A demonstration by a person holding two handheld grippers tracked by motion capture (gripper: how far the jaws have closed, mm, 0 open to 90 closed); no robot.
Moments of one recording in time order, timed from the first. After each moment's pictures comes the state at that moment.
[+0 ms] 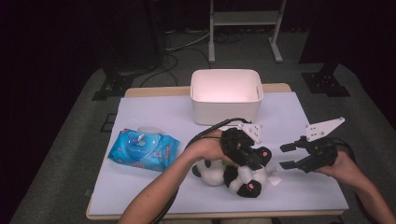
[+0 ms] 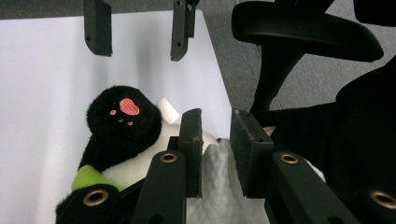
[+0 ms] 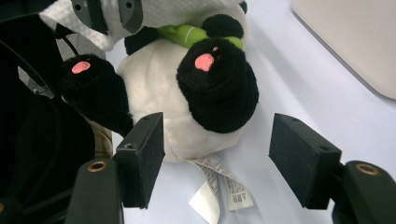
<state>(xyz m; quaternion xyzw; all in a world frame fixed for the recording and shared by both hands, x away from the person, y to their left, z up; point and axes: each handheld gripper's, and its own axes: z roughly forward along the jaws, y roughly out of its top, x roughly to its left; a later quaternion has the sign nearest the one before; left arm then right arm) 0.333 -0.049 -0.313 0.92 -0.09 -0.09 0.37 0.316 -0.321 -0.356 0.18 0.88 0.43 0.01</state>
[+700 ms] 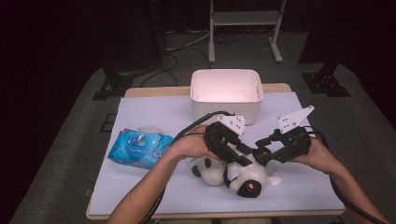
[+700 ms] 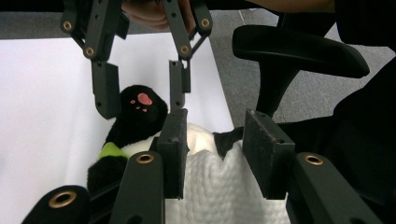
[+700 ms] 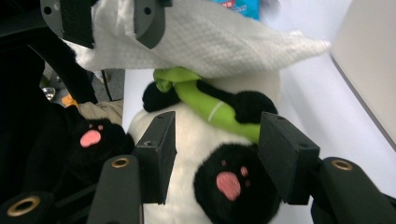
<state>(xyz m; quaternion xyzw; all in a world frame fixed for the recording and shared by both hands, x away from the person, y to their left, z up) 0.332 -0.008 -0.288 0.91 -0.07 -0.07 0.41 0.338 -0.254 -0.334 0.10 0.89 0.43 -0.01</state>
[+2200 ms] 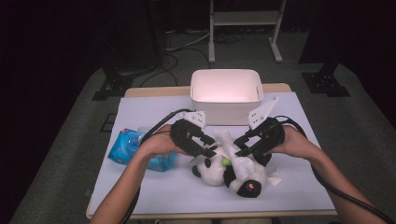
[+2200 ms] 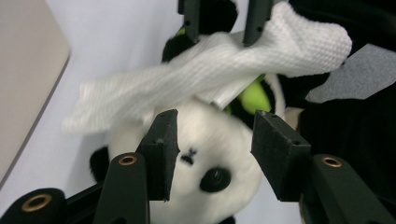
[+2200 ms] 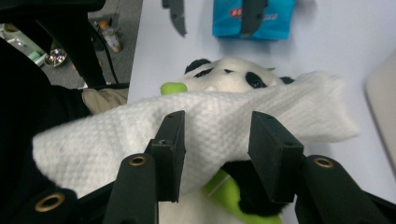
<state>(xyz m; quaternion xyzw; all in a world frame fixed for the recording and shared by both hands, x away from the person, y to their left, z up) 0.359 0.077 -0.314 0.92 0.04 -0.04 0.39 0.357 -0.185 -0.316 0.03 0.93 0.37 -0.03</state>
